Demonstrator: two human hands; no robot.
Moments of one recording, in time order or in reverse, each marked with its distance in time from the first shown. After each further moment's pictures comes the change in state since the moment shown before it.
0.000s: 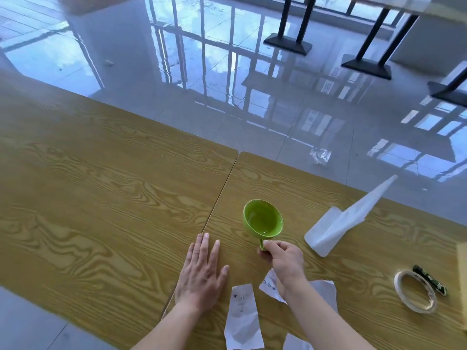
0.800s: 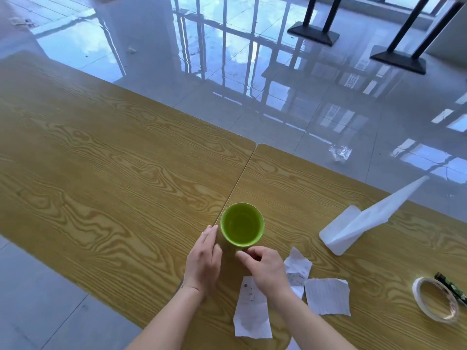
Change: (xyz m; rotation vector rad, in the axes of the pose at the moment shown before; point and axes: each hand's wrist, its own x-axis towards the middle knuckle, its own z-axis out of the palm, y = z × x) left_hand -0.001 -0.005 -0.028 -0.585 0.112 -0.256; right_hand -0.029 0.031 0.033 -0.640 -0.284 -0.246
